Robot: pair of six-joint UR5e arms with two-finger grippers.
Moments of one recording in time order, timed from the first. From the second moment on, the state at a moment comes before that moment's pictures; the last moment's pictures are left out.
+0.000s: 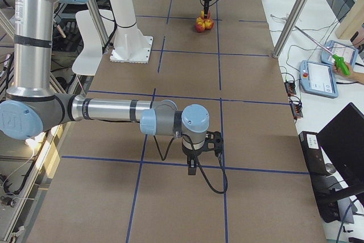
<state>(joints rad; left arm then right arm) -0.79 -1.98 -1.72 -1.75 -2.14 -0.96 1.59 -1.71 1.71 -1.58 2.30 -0.06</state>
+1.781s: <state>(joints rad) -1.03 -1.92 -1.82 -1.62 -2.15 -0.73 1.59 -1.71 1.71 -1.59 2.30 -0.06</state>
